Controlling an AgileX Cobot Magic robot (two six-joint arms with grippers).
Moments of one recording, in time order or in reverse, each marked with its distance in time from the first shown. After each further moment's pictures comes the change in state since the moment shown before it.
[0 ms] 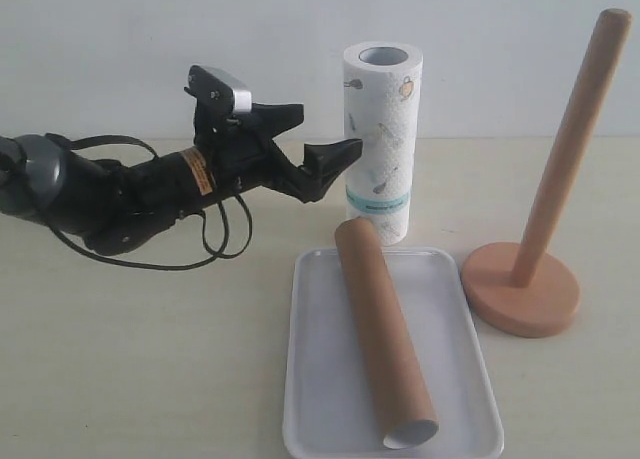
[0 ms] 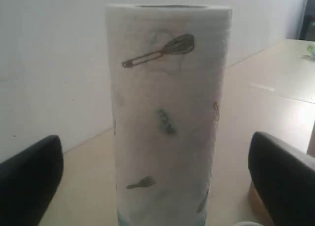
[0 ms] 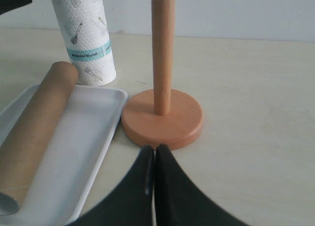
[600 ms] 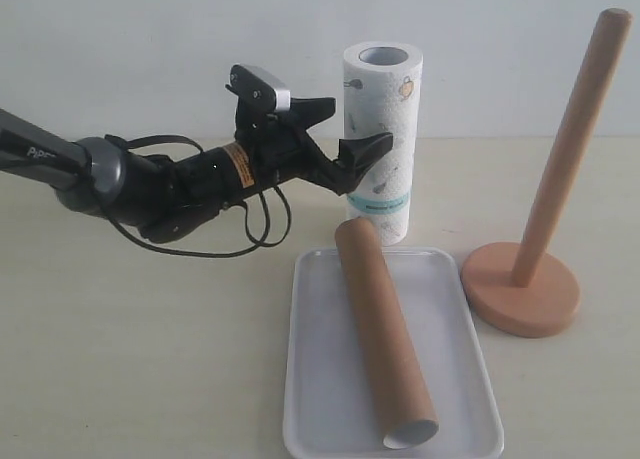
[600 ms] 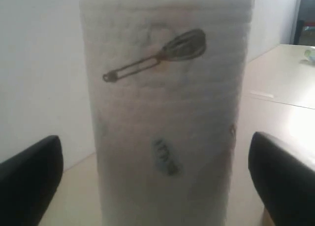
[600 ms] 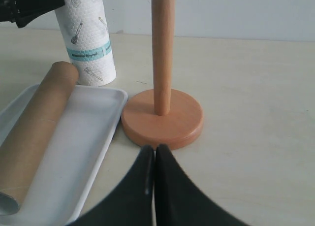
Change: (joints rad) left arm -0.047 0.134 -0.201 -0.013 0.020 0.000; right arm 0.000 0.000 0.000 0.000 0.000 0.000
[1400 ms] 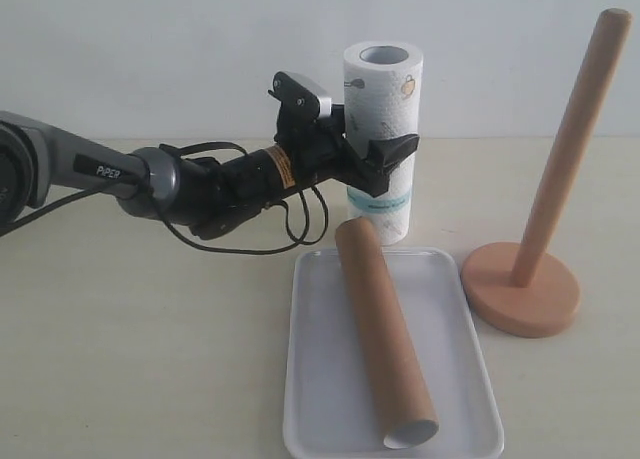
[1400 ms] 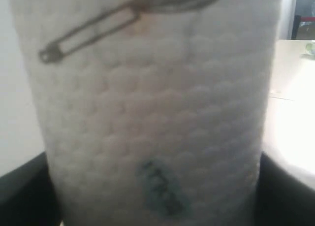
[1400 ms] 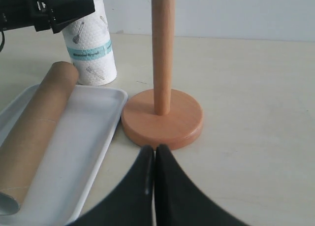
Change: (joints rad) left arm -0.050 0.134 -0.213 -0.013 0.065 0.002; right arm 0.000 0.000 0.000 0.000 0.000 0.000
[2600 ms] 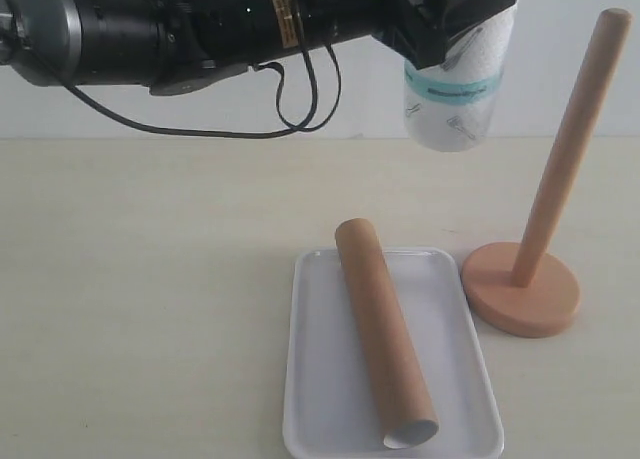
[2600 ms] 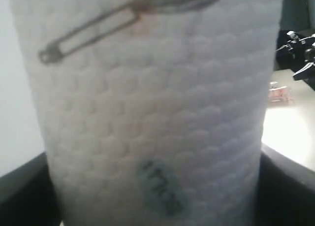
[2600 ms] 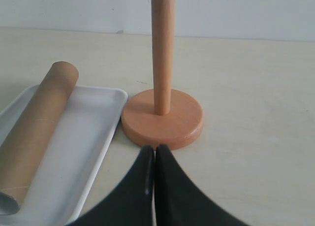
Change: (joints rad) left arm -0.093 -0.426 0.000 0.384 0.067 -0.316; right arm 0.000 0.000 0.000 0.000 0.000 0.000
